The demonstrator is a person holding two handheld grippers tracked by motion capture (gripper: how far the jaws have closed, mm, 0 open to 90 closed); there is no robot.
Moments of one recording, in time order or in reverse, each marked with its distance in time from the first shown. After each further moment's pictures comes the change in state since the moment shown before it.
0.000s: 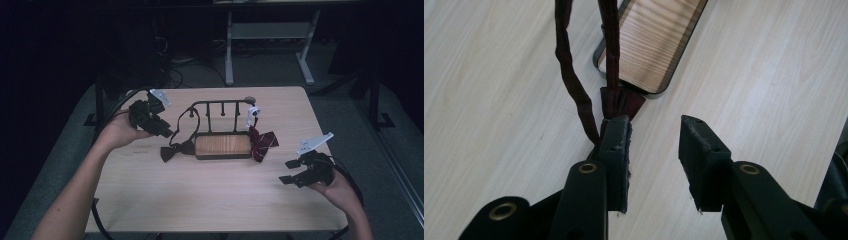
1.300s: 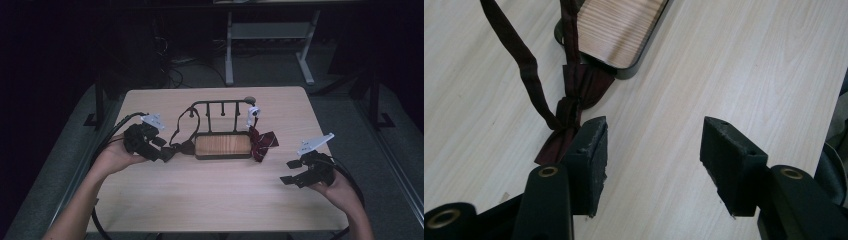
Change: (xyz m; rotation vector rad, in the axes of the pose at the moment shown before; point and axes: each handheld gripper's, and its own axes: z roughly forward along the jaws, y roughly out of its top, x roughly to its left) left arm -0.027 -0.049 0.025 -0.069 -0.032 -0.013; right arm -0.001 -0.003 -0.001 0.008 -0.013 0.015
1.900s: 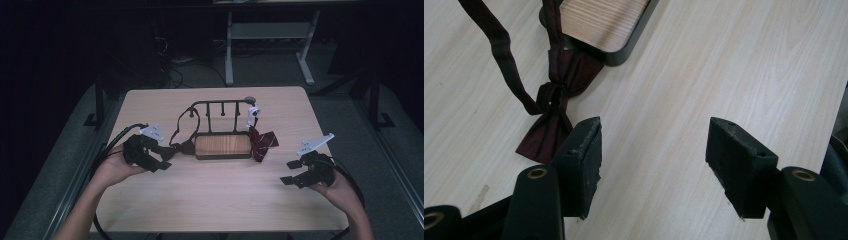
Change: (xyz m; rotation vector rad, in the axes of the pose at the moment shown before) left arm -0.015 -0.020 0.012 -0.011 0.019 0.009; right arm 0.001 0.000 0.000 0.003 0.003 0.004
